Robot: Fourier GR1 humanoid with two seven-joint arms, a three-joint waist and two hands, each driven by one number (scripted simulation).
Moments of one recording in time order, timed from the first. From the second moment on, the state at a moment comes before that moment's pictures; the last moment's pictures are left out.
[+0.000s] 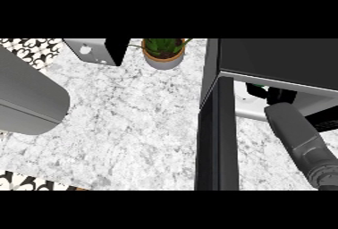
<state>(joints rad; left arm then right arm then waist) 0.76 0.37 -0.27 -1.95 0.38 -0.14 -0.75 -0.92 -0.28 -0.17 -0.06 0.29 -1.06 -0.59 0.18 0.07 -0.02</state>
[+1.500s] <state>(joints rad) 0.75 0.35 -0.28 -1.93 0.35 -0.13 -0.75 -0.89 -0.11 -0.25 -0.13 0.21 -0.53 -0.81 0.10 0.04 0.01</state>
